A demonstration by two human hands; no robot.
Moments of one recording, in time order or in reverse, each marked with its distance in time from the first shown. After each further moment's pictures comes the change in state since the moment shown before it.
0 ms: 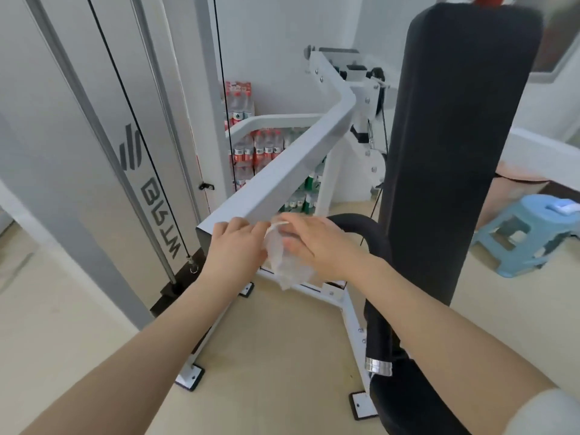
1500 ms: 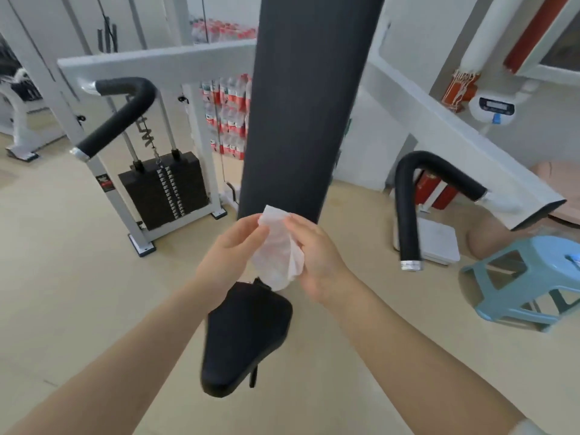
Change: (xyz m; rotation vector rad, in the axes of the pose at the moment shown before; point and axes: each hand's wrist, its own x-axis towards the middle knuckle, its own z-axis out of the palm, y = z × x) left_hand -0.026 0.623 0.001 -1.321 0.060 -0.896; right_hand -0.424 0.341 -0.113 1.479 -0.280 0.216
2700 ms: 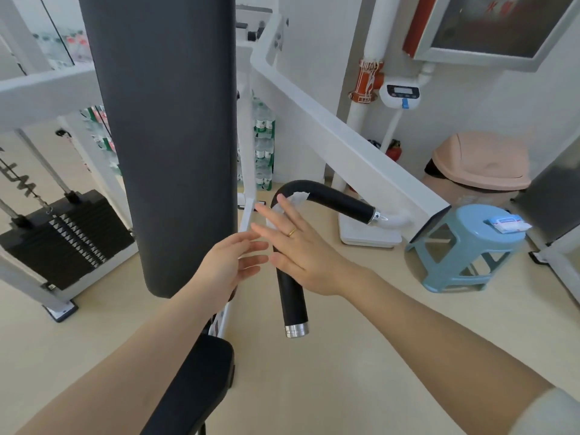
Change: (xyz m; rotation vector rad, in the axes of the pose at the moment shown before) left_hand 0.134 0.043 0.173 -0.193 -0.139 -0.270; right_hand 0.033 -0.060 -0.223 -1.390 -0.108 -0.441
